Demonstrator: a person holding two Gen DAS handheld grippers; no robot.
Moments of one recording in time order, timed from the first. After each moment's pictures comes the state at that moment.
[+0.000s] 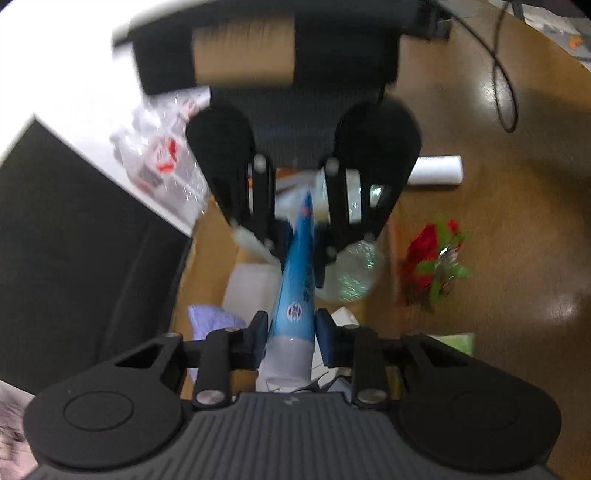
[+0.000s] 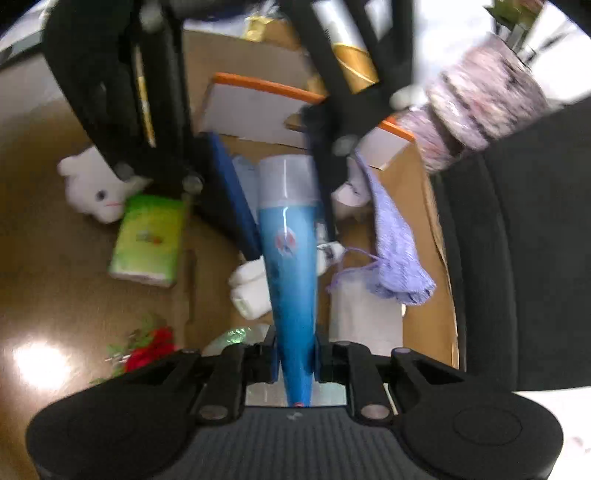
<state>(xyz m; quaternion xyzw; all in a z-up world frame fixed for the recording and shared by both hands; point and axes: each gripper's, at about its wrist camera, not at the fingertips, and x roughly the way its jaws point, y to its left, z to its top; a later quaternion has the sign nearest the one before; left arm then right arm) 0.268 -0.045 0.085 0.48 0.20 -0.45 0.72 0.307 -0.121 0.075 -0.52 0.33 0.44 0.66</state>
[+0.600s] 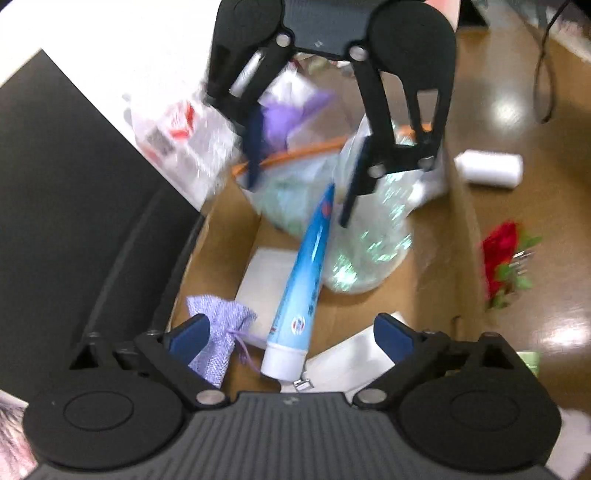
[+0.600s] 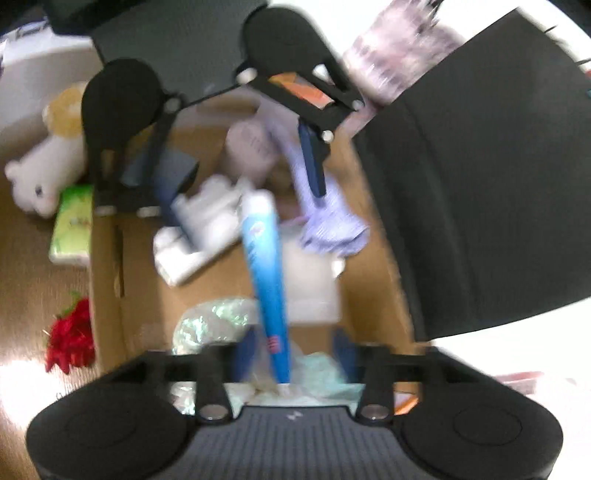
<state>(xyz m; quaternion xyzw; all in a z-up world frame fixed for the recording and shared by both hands) 0.317 -0.052 0.074 0.44 0.23 -0.44 0.74 0.326 -0.180 0.099 -0.48 0.32 0.39 0.72</state>
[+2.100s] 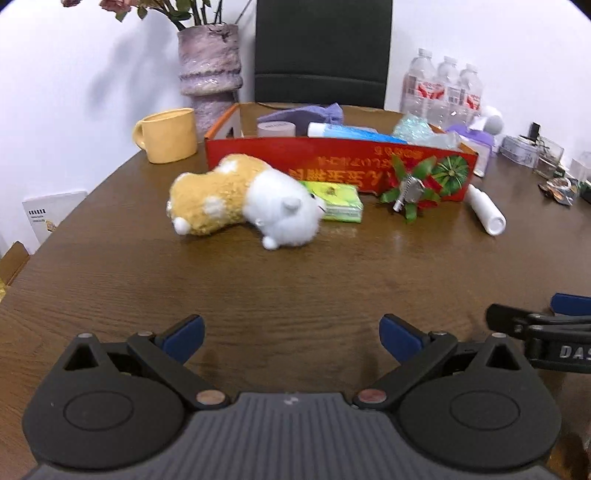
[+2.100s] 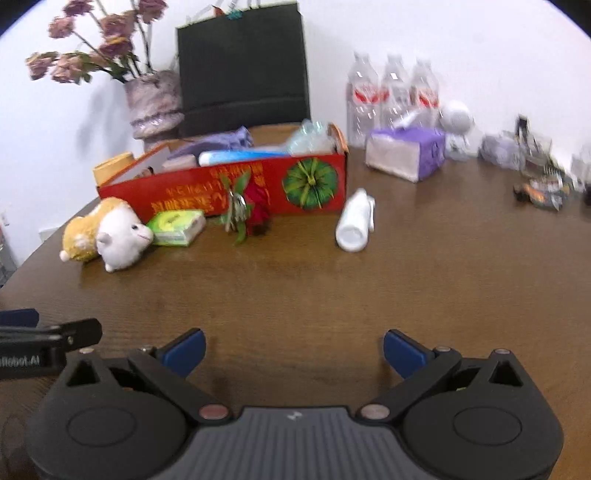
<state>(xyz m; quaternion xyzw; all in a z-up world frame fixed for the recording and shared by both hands) 0.036 -0.002 0.011 0.01 0.35 -0.02 0.94 0.035 -0.202 0.002 0.04 0.34 0.04 0.94</state>
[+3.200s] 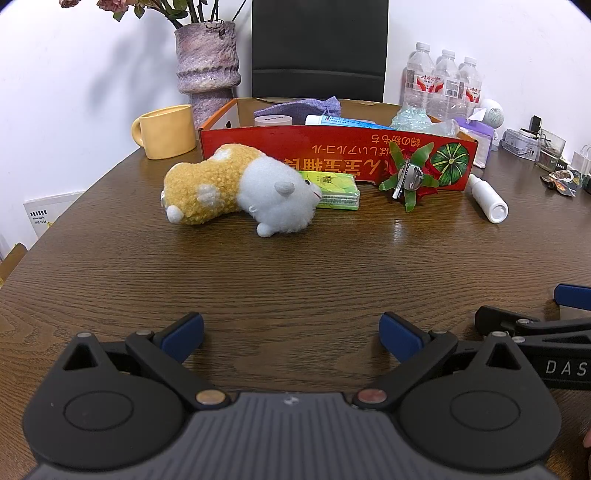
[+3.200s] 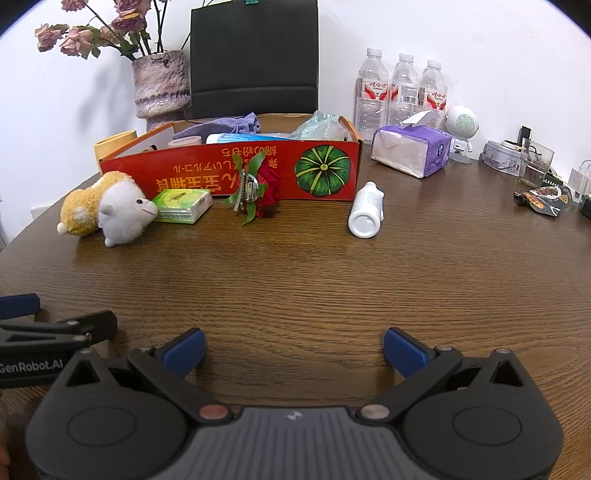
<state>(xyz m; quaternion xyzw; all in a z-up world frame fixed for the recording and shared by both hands) 0.032 -0.008 -0.001 0.02 0.34 -0.01 0.94 0.028 -0.185 -0.005 0.00 0.34 0.03 0.94</state>
